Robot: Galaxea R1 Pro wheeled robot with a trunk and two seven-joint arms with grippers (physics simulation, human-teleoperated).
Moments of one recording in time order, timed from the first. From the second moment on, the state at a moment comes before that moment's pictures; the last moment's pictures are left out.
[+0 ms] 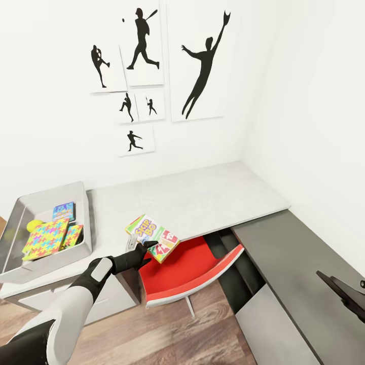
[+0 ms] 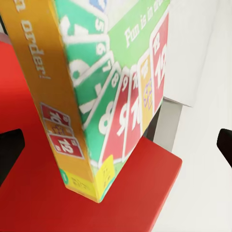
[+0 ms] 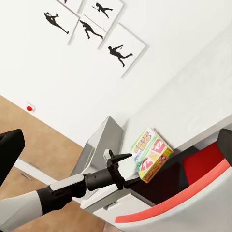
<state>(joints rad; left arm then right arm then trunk) -0.85 0.00 0.35 -0.36 0.53 0.72 -0.51 -0.05 -0.31 -0.71 -1.40 -0.66 0.74 1.39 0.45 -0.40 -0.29</state>
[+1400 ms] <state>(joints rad) -0.85 0.00 0.35 -0.36 0.53 0.72 -0.51 -0.05 -0.31 -0.71 -1.40 -0.66 0.74 1.39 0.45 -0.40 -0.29</state>
